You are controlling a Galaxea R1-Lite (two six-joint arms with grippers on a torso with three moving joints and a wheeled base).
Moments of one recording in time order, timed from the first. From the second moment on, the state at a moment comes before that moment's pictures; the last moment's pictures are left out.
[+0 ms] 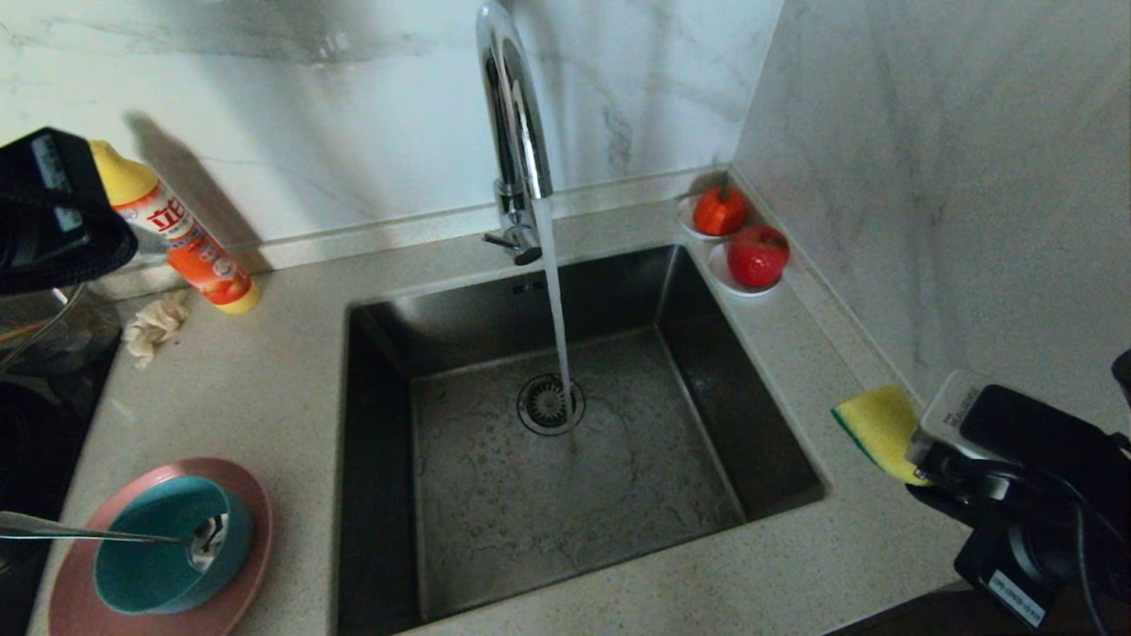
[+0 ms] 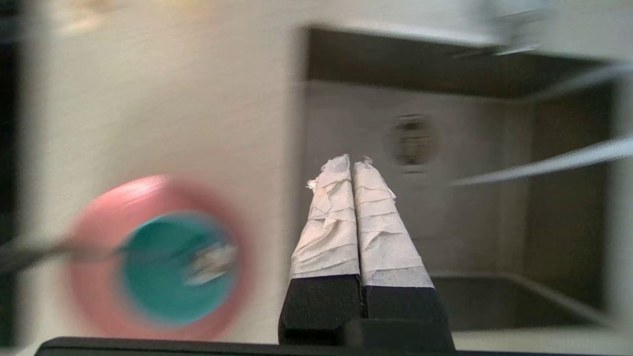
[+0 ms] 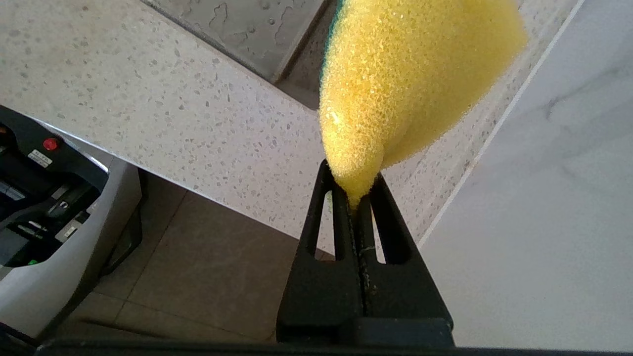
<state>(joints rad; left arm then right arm) -0.34 1.29 -1.49 0.65 0.35 -0.44 0.70 1.22 -0.84 0.26 -0.46 -0.37</state>
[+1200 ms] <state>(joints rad) 0.06 0.65 -0.87 0.90 0.43 -0.93 0.66 1.24 -0.83 0.26 -0.44 -0.37</state>
